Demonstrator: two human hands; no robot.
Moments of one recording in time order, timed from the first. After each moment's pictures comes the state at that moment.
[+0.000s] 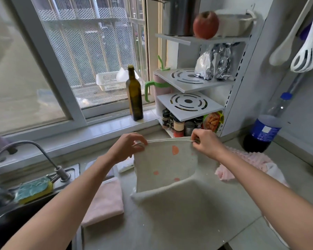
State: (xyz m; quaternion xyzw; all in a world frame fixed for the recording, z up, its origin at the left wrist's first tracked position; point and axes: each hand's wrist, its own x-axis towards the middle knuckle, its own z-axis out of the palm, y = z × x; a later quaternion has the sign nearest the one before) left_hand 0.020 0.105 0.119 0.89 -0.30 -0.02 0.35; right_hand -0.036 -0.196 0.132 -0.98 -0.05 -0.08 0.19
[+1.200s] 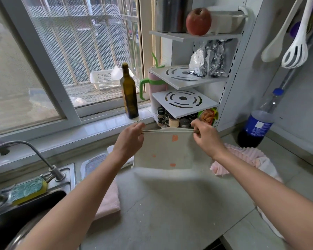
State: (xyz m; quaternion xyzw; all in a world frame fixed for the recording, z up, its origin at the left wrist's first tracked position) left_hand 0.019 0.067 0.132 0.90 -0.28 0.20 0.26; right_hand -0.038 -0.204 0.137 -0.96 -0.04 -0.21 0.19
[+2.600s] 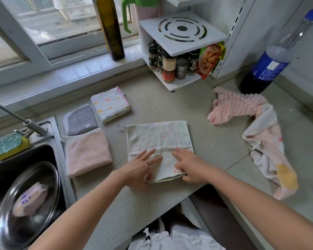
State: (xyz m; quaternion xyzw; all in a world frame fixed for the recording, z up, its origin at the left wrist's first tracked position) left_hand -0.109 0.070 -0.049 0.83 -0.50 -0.26 0.00; right_hand -0.161 -0.168 -0.035 -0.94 -0.23 0.26 0.03
